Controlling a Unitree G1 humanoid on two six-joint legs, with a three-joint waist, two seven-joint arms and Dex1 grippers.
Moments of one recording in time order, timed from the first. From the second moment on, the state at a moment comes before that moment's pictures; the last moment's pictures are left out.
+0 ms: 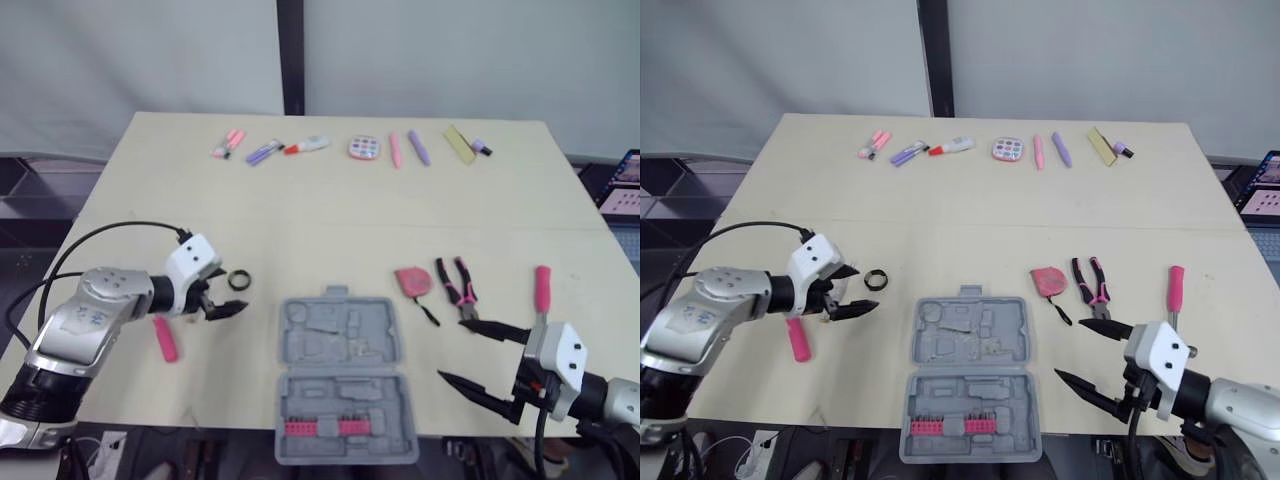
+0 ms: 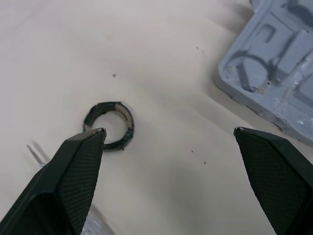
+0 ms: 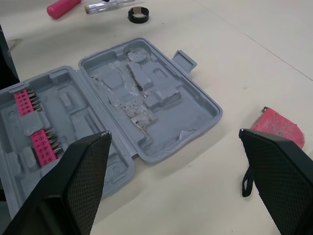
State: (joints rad) left arm -0.38 0.87 -0.09 -0.15 -0.28 0.73 -0.78; right arm 0.45 -0.75 -0.40 -0.62 0.50 0.26 0.97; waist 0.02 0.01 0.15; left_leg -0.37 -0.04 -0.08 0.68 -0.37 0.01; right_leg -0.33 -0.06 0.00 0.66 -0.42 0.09
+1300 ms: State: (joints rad) left arm -0.51 0.71 -0.19 0.25 -0.09 0.51 -0.89; right arm 0.58 -0.69 -0.44 -0.72 0.47 0.26 0.89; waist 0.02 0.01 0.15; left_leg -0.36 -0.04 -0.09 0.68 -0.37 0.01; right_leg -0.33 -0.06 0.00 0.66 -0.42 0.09
